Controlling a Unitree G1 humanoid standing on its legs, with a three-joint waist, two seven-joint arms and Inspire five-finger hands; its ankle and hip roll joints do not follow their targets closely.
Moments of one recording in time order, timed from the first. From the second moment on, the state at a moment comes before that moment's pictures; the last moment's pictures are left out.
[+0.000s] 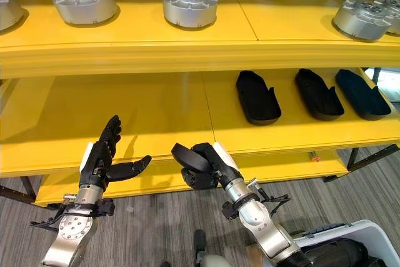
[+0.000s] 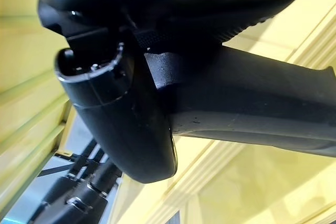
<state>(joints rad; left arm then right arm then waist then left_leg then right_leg) 0.12 0.41 -0.12 -0.07 -0.18 -0.24 0.18 -0.04 -0.50 0.41 -0.04 -0.08 -0.17 -0.06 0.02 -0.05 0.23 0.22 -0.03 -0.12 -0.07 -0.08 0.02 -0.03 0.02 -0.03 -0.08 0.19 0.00</state>
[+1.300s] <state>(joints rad) 0.10 0.44 -0.12 -0.17 -0.34 -0.20 -0.10 -0.54 -0.79 0.41 -0.33 -0.44 -0.51 0.03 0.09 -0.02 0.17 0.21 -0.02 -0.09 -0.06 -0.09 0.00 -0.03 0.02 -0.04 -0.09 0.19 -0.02</state>
